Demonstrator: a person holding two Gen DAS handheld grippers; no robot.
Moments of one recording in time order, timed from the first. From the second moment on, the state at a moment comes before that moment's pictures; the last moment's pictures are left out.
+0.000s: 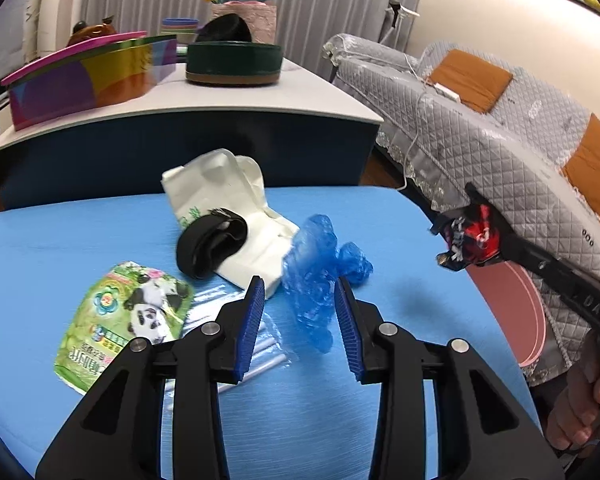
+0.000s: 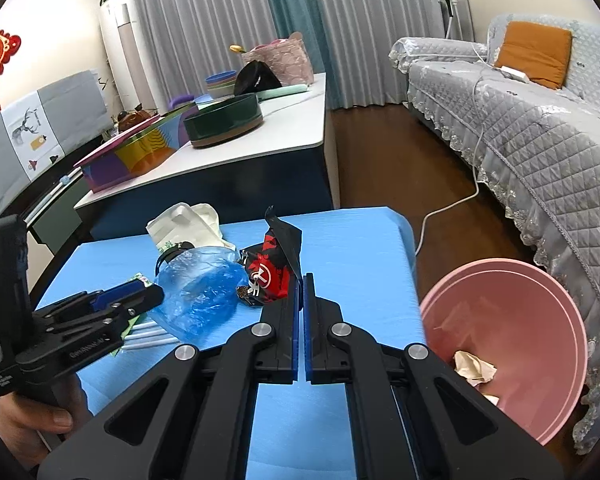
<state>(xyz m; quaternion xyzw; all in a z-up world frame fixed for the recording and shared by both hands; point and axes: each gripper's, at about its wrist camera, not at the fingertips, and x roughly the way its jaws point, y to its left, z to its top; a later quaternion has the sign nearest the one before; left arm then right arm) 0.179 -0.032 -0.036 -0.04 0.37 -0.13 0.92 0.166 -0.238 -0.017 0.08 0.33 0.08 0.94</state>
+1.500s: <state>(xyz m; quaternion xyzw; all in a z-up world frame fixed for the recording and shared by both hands) 0.119 -0.065 0.025 -0.03 0.30 -0.16 0.94 0.106 -0.304 0.015 0.08 0.29 0.03 0.95</state>
